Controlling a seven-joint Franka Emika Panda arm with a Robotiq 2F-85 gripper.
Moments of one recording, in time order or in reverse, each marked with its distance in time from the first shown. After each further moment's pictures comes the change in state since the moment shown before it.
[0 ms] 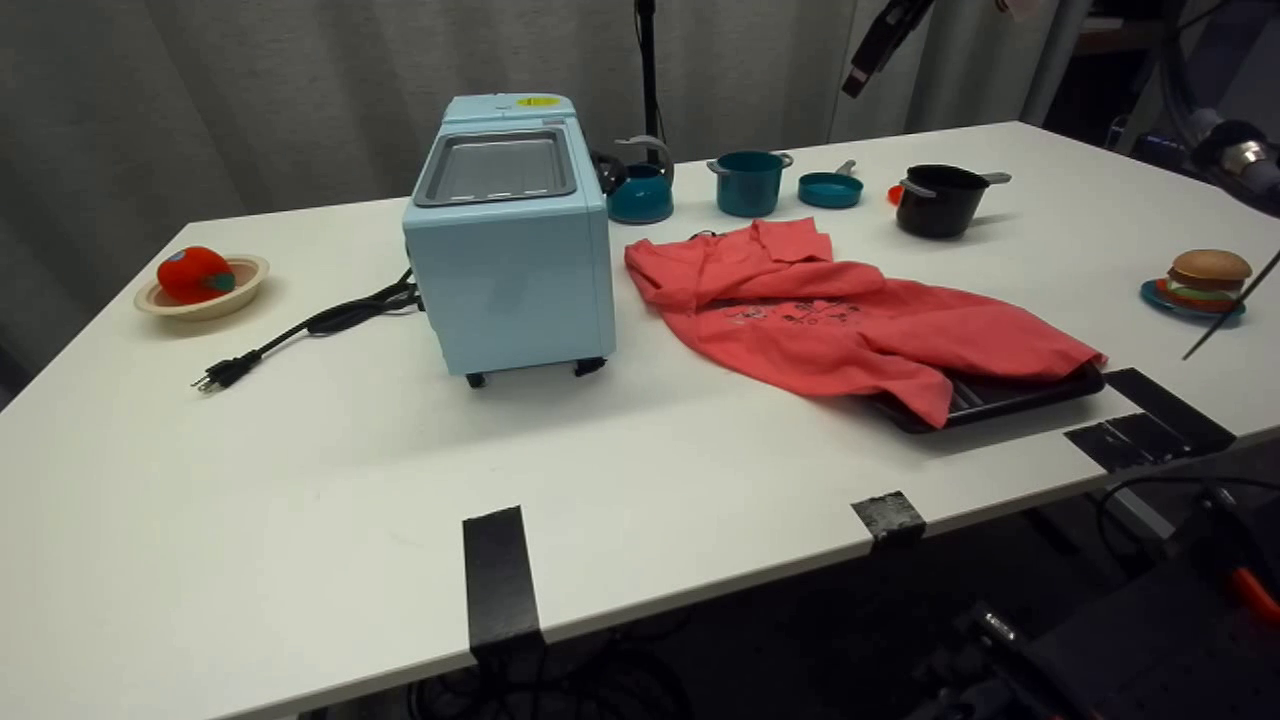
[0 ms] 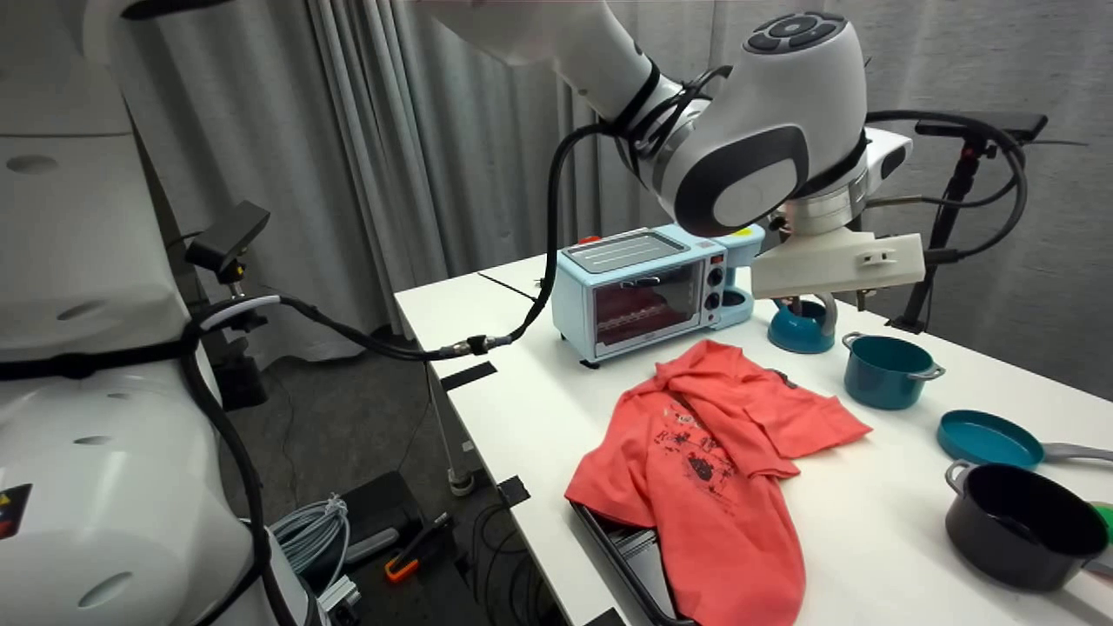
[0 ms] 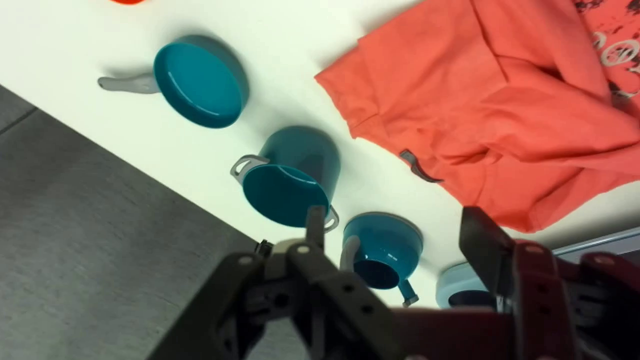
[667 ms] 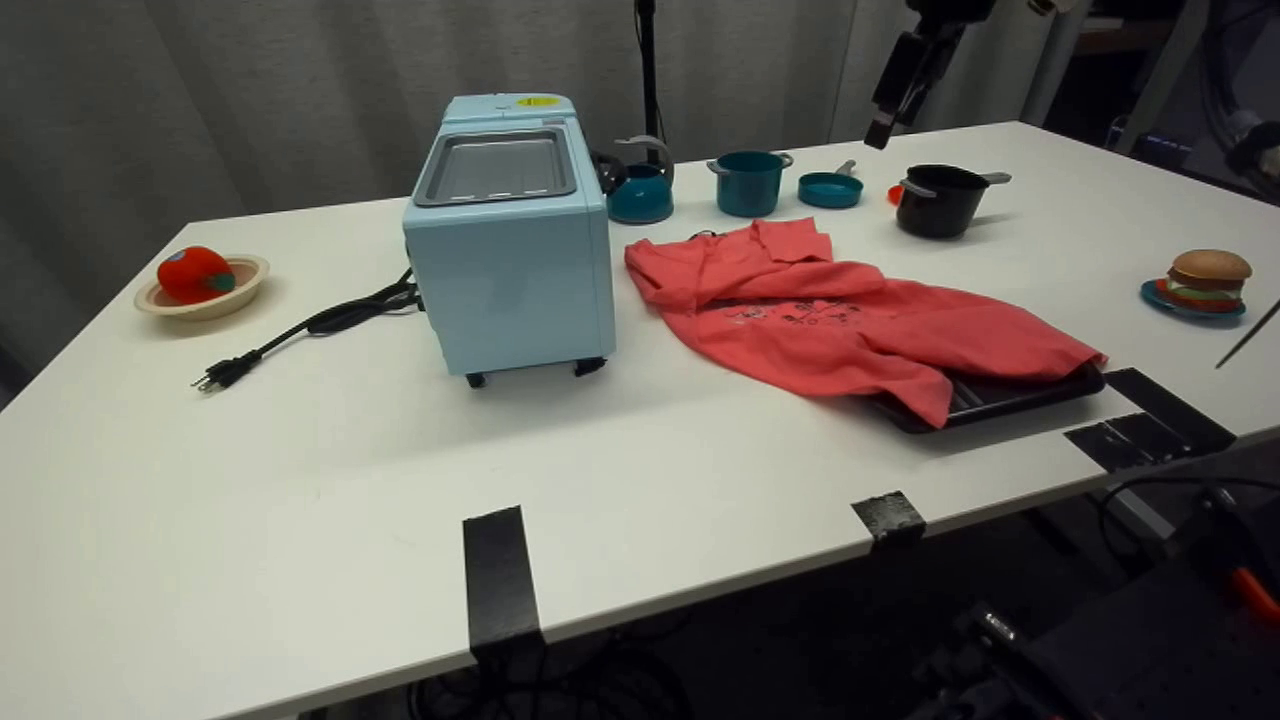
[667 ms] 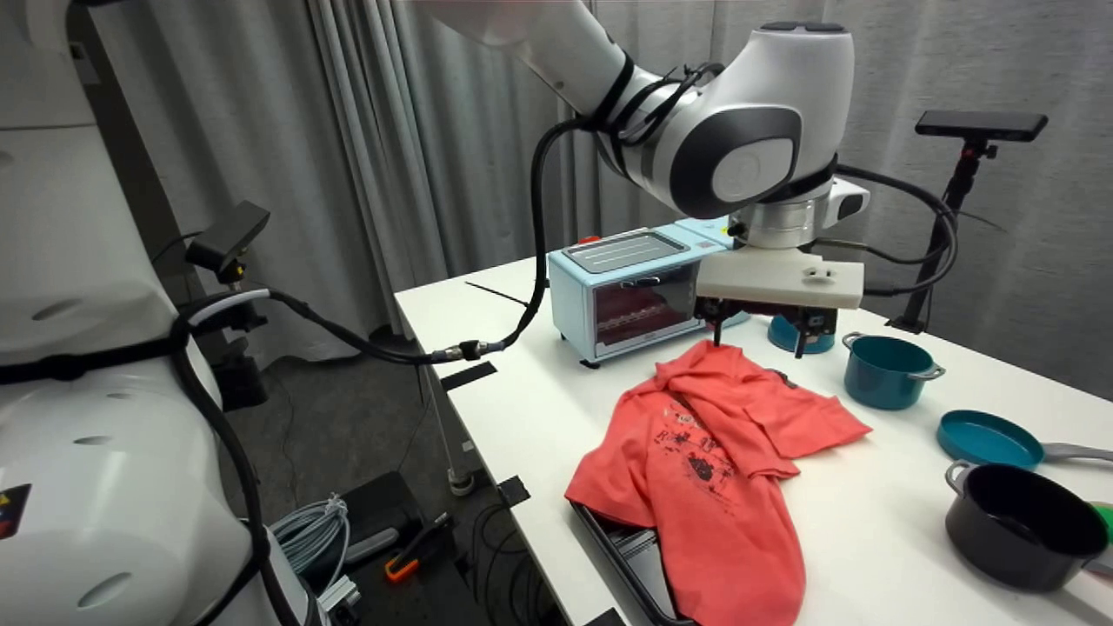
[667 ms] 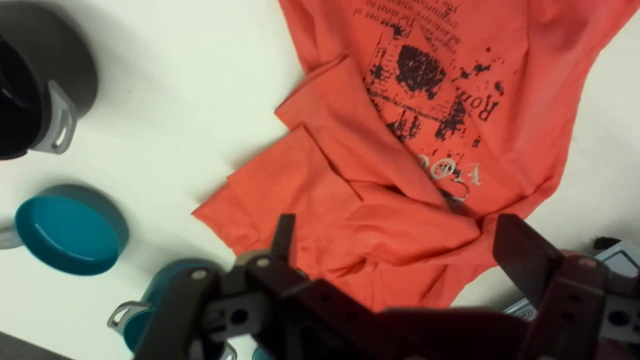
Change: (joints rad) arm -0.002 -0.069 0.000 -0.042 -0.160 -0.380 0.204
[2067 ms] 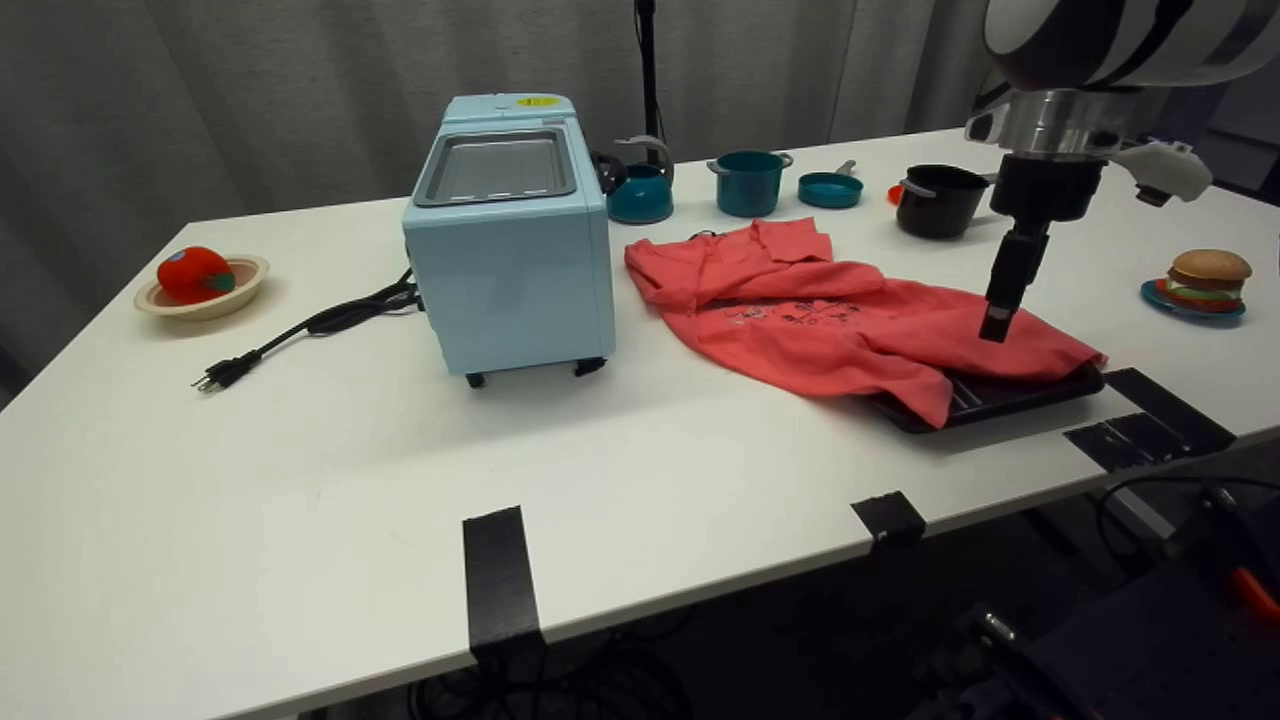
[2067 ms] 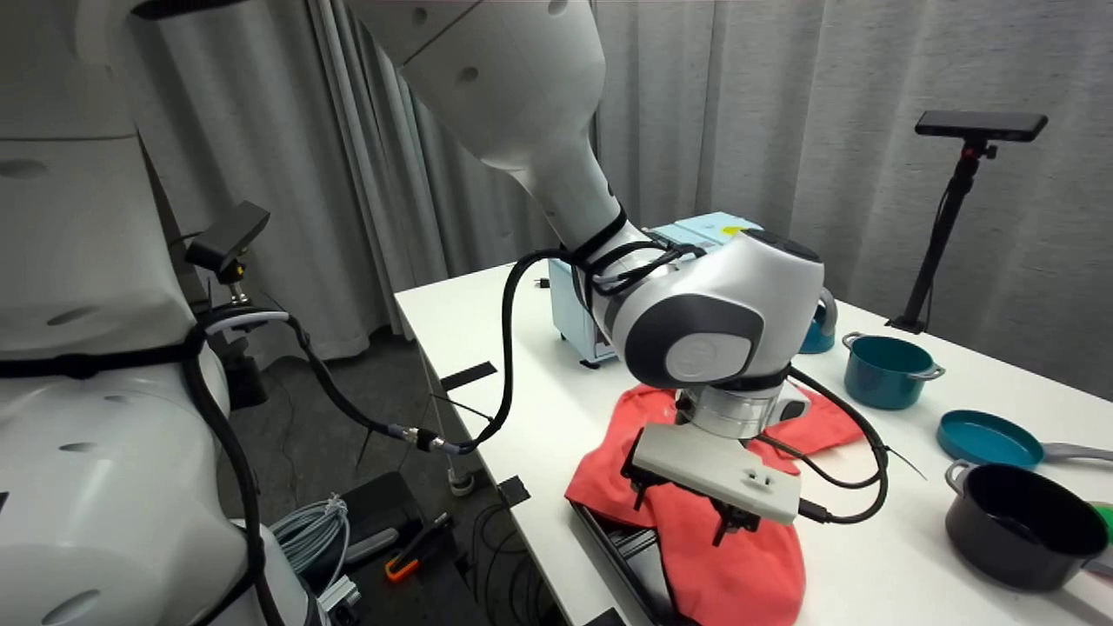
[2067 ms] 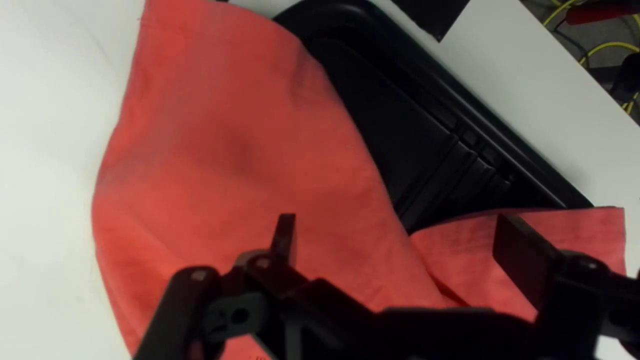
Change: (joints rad) arm -0.088 0.081 -0.024 -0.284 -0.073 0.002 -0.077
